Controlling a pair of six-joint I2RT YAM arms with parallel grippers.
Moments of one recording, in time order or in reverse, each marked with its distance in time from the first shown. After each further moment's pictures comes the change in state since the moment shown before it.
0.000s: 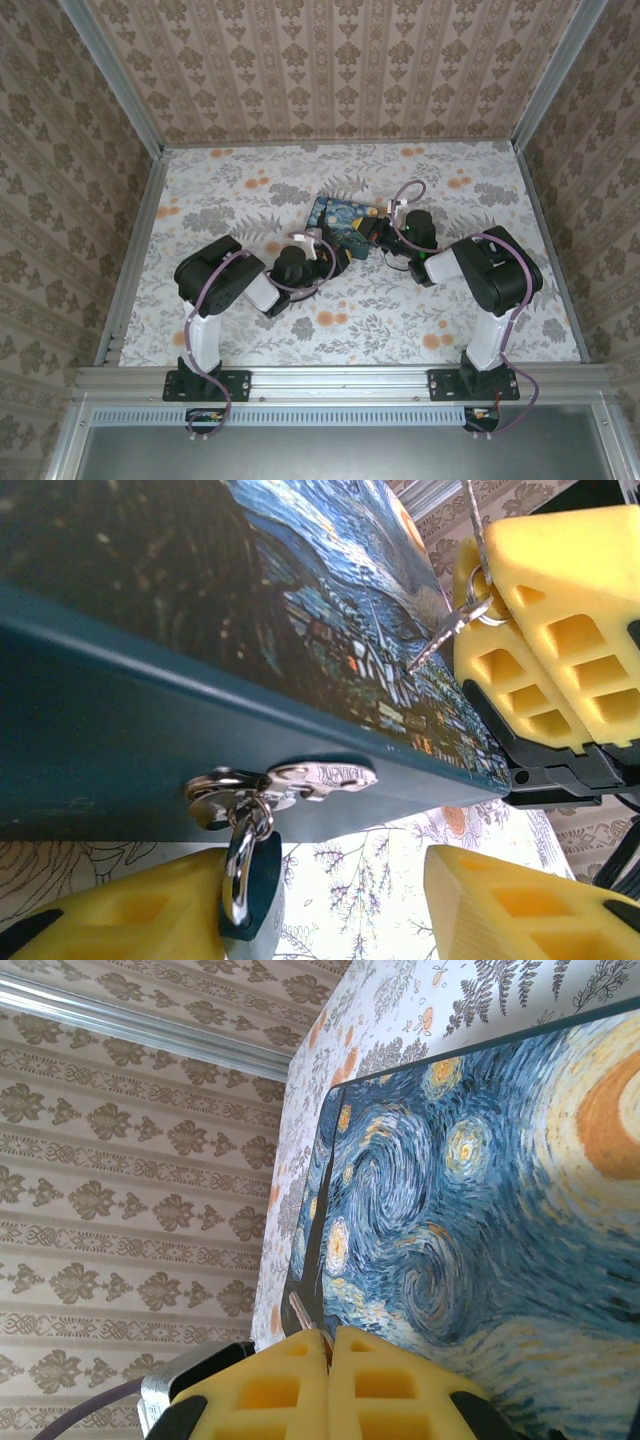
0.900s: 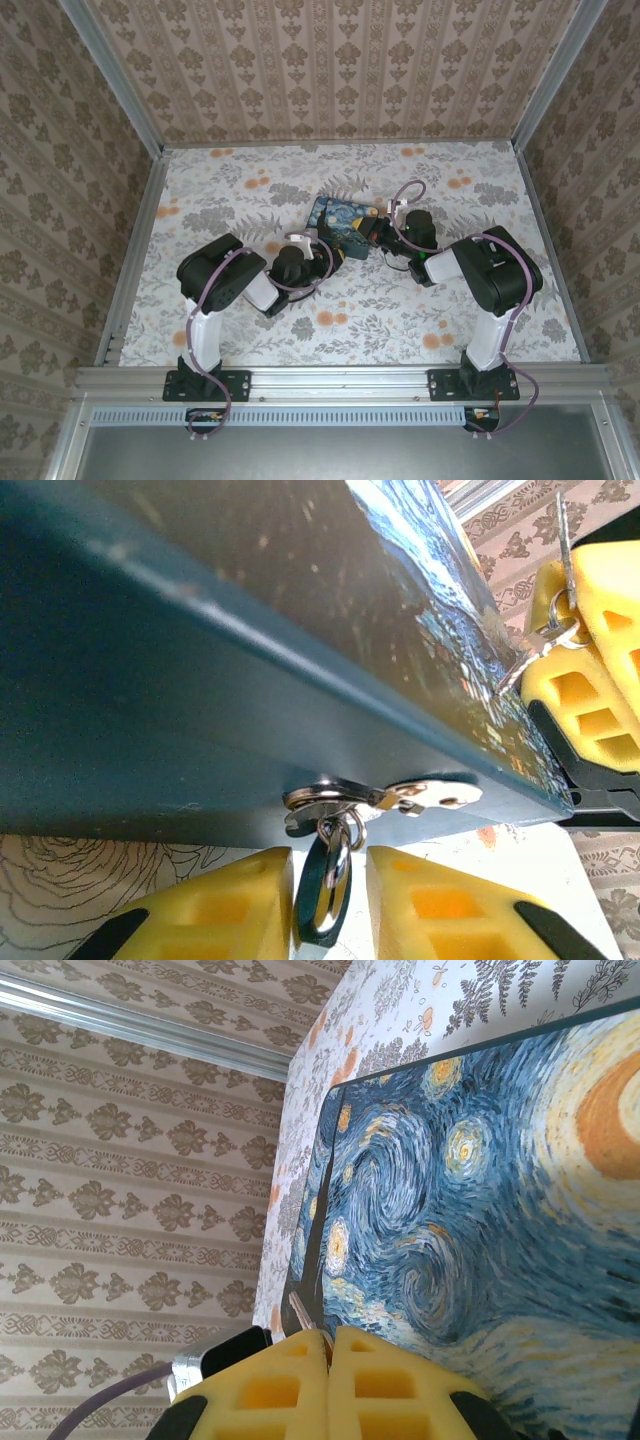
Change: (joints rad) left arm 0.021 0.028 -0.002 0.007 -0.024 -0.013; right arm -0.001 0.000 0.000 0.000 0.000 0.000
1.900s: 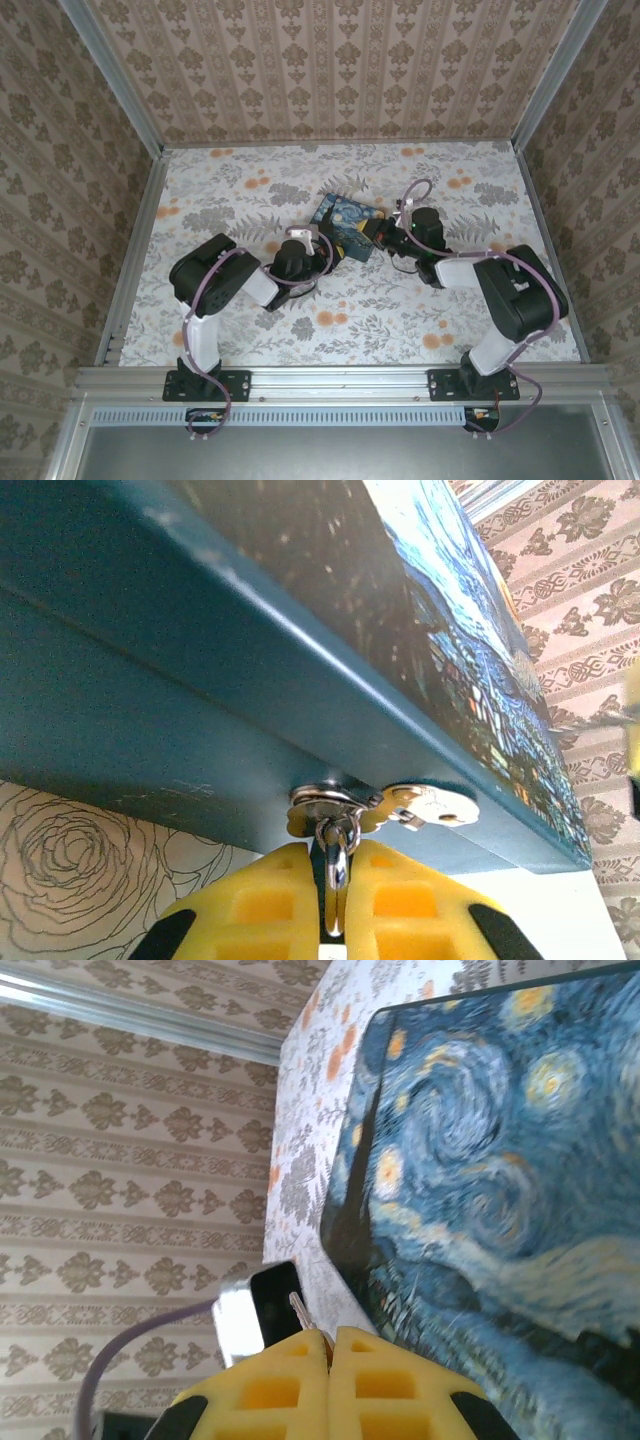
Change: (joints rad) left arm 0.014 -0.055 0.040 -0.148 0.008 -0.024; right arm -0.002 -0.233 -0.050 -0.240 -0.018 -0.005
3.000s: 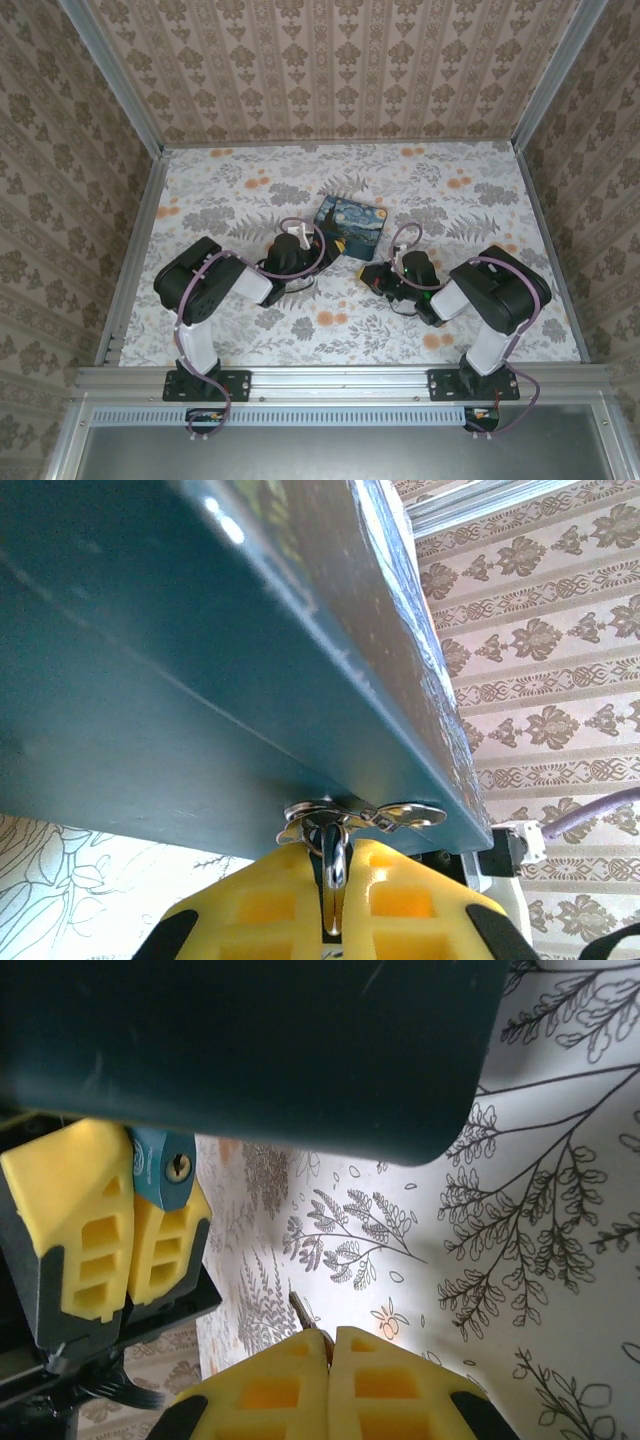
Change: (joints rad) left arm 0.026 -0.097 -0.008 -0.042 0.123 -0.227; right arm 0.152 0.118 -0.286 0.249 0.119 0.107
